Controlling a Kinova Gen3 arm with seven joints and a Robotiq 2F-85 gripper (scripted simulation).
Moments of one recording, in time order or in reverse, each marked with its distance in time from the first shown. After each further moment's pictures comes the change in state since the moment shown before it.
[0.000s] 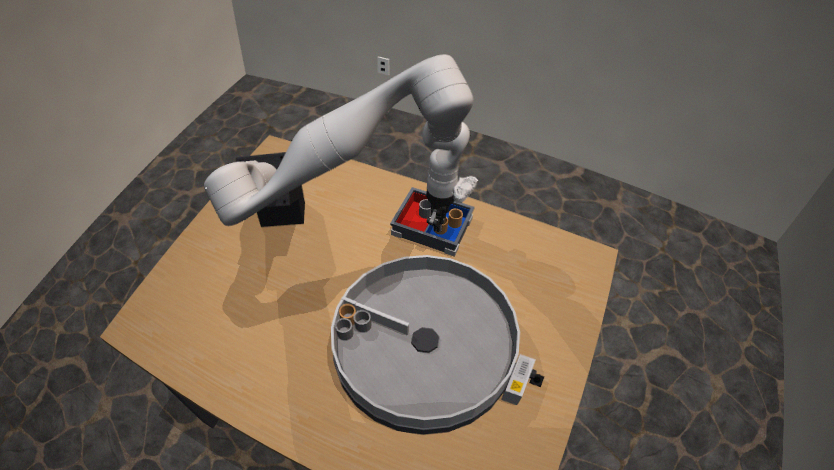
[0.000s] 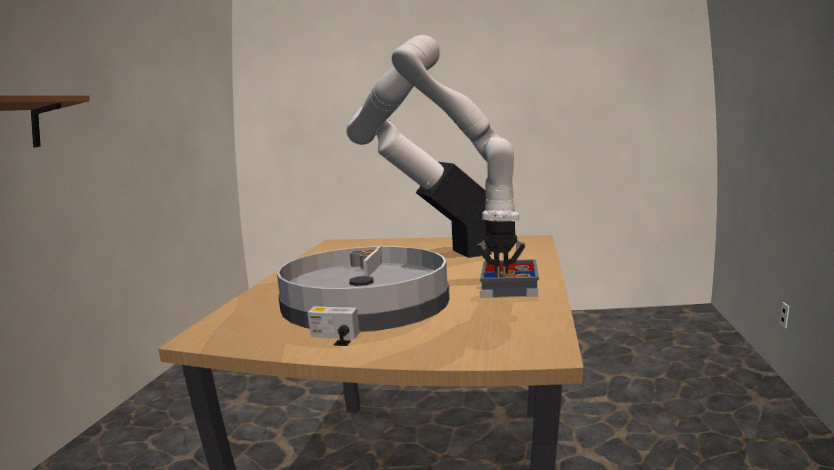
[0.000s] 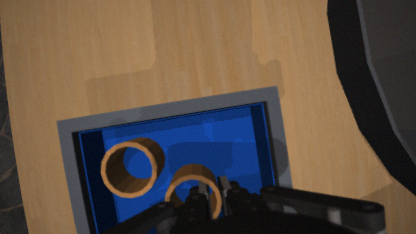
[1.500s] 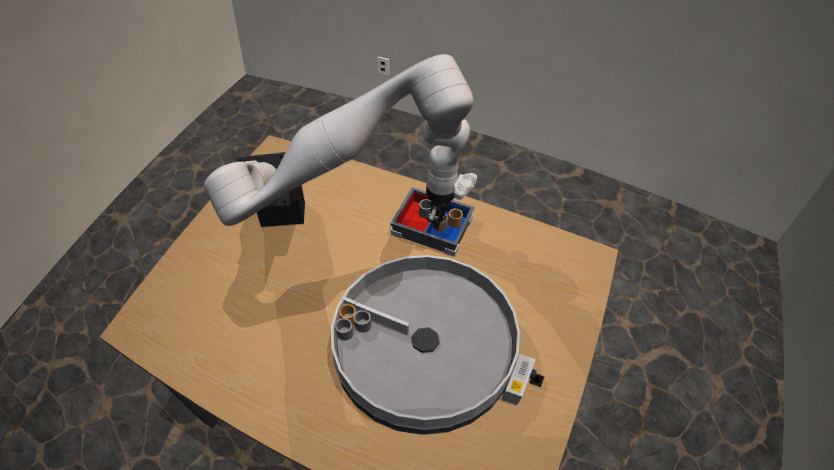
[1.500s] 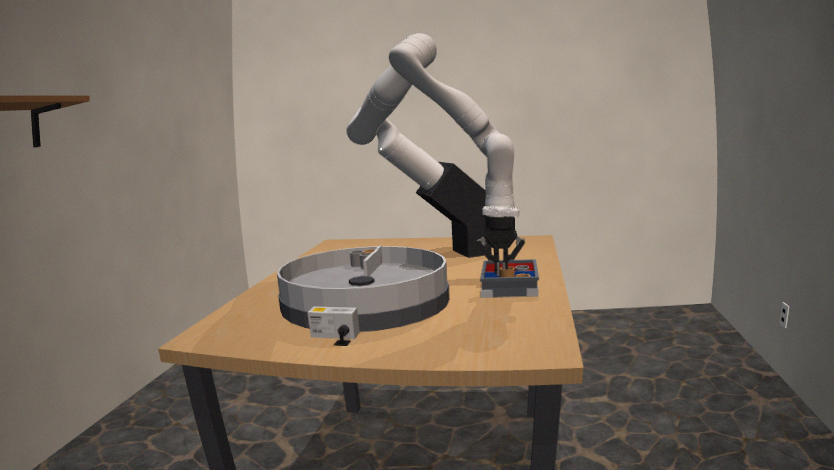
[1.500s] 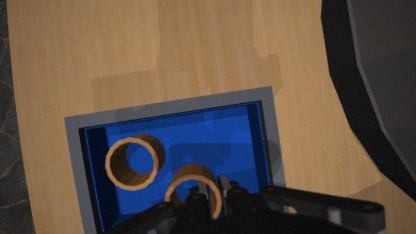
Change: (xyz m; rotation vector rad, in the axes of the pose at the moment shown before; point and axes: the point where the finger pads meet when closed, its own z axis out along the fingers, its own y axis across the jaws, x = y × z) arm -0.002 0.001 -0.011 -0.005 -0.004 -0.007
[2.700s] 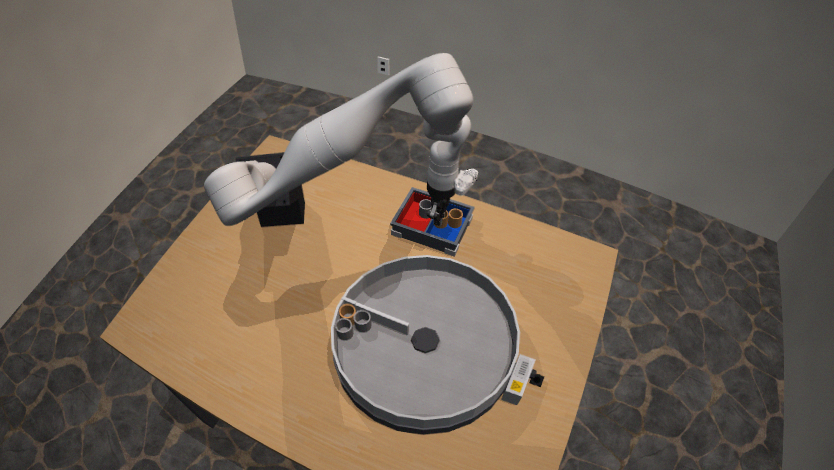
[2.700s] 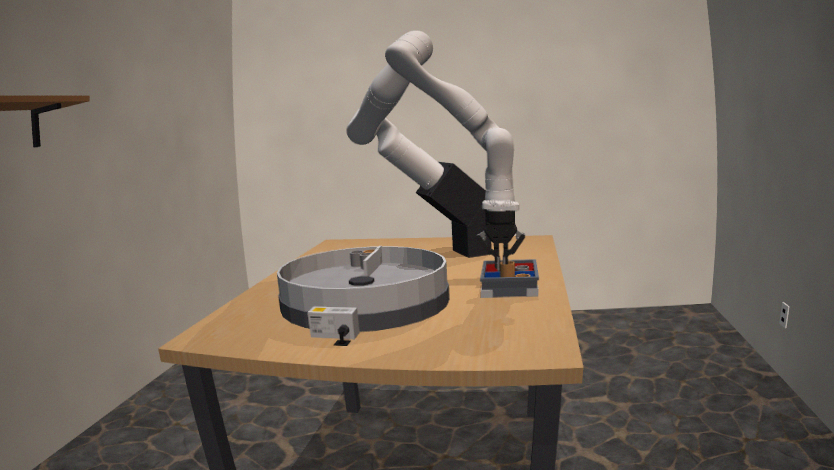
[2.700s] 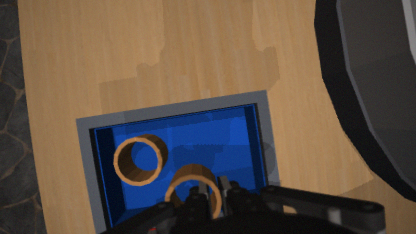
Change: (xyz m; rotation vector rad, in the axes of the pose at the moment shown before) arm 0.001 0.000 -0.014 0.001 0.001 0.001
